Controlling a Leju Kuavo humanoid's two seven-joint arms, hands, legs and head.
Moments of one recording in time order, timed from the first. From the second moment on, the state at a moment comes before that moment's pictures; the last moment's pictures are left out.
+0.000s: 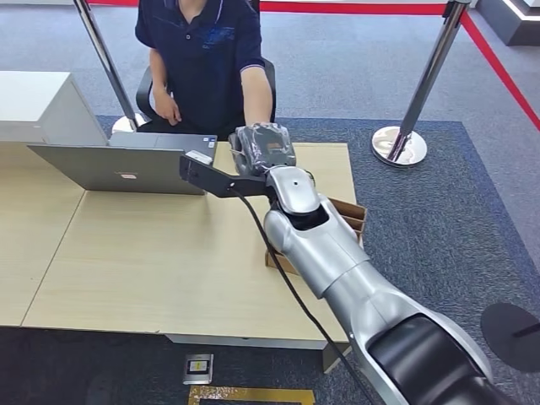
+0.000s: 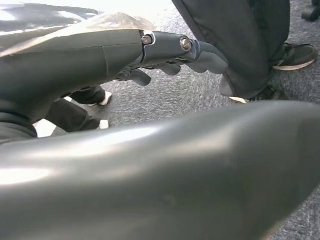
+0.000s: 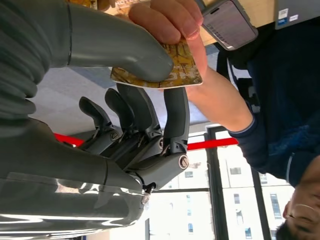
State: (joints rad) left arm -0.09 -0.25 1.03 -0.20 -1.26 0.51 -0.08; right arm -0.96 0.35 0.66 -0.48 1.15 -0.12 0.14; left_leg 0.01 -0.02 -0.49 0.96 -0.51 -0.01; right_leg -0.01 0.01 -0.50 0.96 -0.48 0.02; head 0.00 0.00
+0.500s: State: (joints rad) left arm -0.09 -0.25 1.03 -0.20 -1.26 0.51 -0.08; right arm -0.96 0.33 0.66 -0.43 1.15 -0.24 0.12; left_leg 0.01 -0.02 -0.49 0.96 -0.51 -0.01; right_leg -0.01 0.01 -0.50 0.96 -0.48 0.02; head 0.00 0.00
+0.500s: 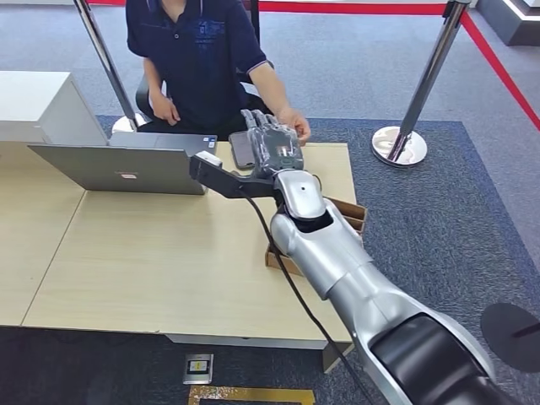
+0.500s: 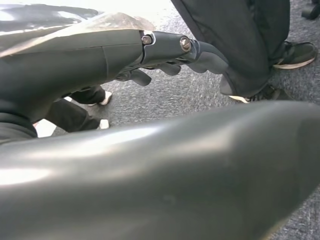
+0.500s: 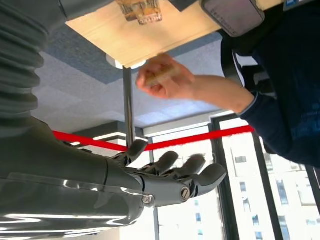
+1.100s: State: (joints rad) left arm -0.08 -0.26 1.06 -0.19 -1.18 0.53 -0.08; right arm -0.02 0.09 0.10 -1.46 1.10 -0.70 -0.13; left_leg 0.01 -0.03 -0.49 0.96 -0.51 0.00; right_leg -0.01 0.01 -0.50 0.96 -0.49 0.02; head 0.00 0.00
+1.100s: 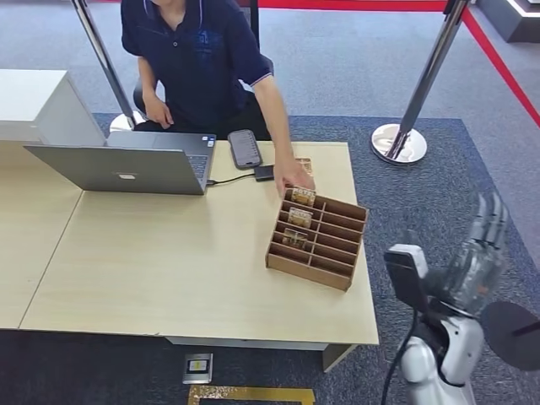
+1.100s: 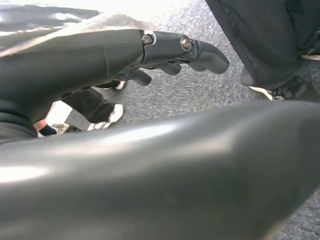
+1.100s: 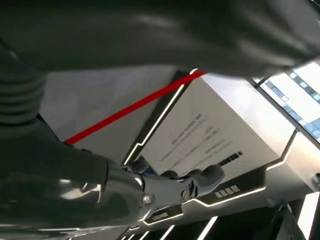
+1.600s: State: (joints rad) left arm -0.09 -0.27 1.07 -0.19 -1.20 0.49 -0.11; right arm 0.06 0.19 -0.96 -1.27 0.36 -0.57 -0.54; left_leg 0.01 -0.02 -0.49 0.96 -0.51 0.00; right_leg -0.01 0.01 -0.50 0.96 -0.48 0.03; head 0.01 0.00
